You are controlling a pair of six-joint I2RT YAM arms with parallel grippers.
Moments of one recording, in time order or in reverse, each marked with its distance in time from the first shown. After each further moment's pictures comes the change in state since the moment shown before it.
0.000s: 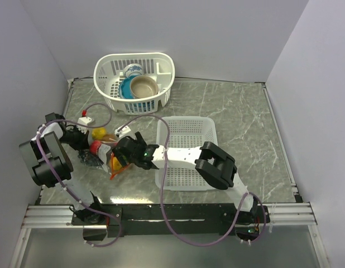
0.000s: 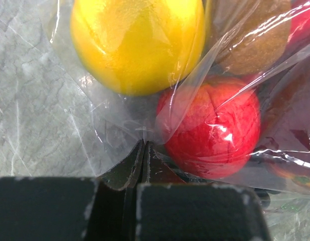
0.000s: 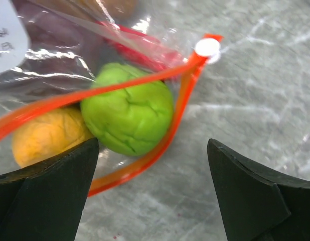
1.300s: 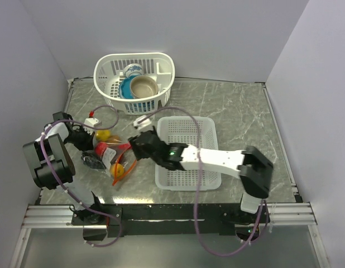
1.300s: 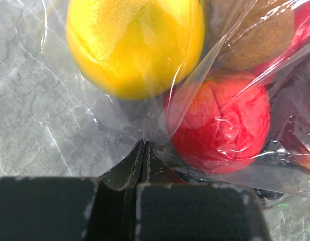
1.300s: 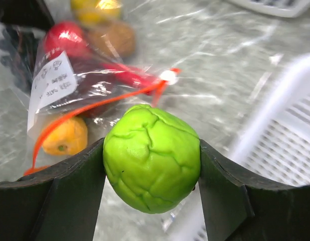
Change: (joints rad) left arm -0.074 -0.042 -0.032 -0.010 -0.054 -0.018; right arm -0.011 -0.370 -0.264 0.040 0.025 -0.001
